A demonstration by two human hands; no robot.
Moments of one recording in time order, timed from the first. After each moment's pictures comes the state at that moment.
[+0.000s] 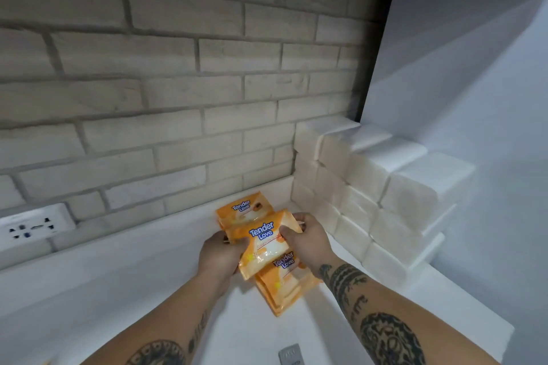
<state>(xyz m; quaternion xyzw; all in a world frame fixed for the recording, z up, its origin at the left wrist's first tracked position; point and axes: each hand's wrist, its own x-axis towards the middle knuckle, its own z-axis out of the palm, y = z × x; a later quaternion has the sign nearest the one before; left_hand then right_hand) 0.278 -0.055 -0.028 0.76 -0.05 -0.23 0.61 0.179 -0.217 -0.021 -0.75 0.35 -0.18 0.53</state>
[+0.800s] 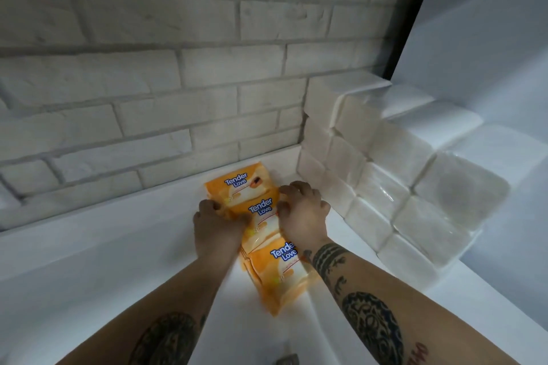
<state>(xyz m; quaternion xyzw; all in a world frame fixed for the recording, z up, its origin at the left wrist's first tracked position) 0.323 -0.112 -0.083 0.85 -0.01 -0.11 0.51 0.247 -0.264 -0.084 -0.92 0.30 -0.18 0.19</state>
